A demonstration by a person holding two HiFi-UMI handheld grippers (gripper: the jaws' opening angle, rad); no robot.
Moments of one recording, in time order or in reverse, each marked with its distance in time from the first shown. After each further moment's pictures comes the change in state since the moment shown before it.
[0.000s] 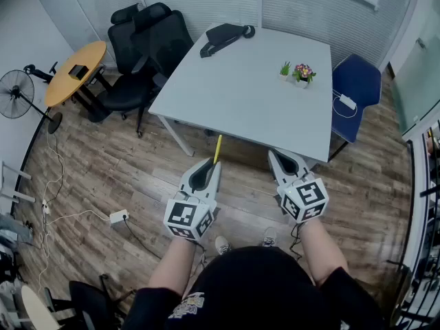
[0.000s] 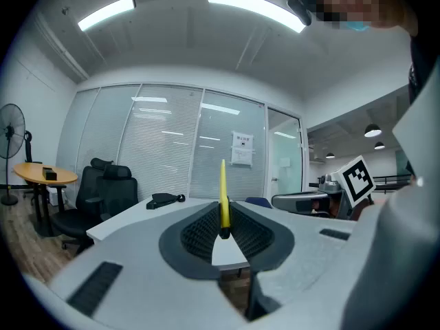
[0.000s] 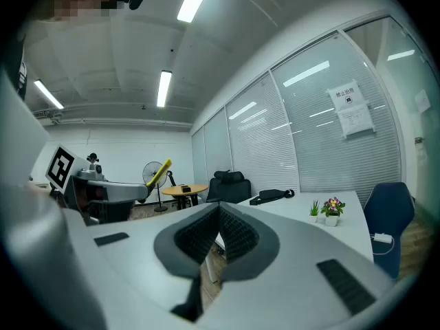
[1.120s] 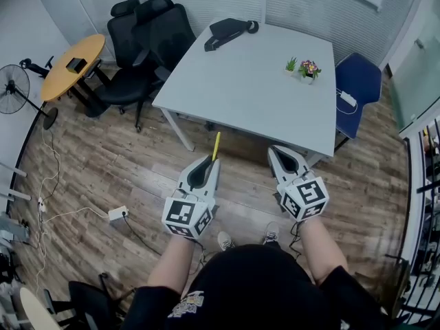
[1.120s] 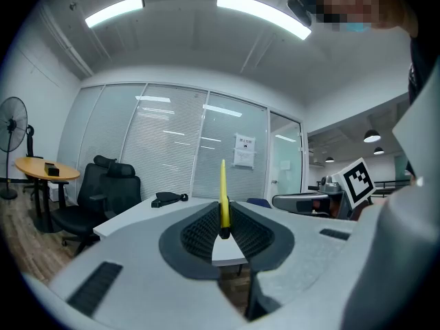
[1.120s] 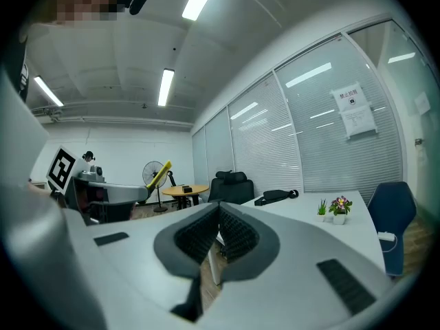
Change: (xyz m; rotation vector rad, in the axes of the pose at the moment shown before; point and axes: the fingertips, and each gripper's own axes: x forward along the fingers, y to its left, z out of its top) left arm -0.039 0.043 -0.005 -0.026 -0.013 -0.012; right arm 0.021 0.052 -0.004 -0.006 -0.010 -0.011
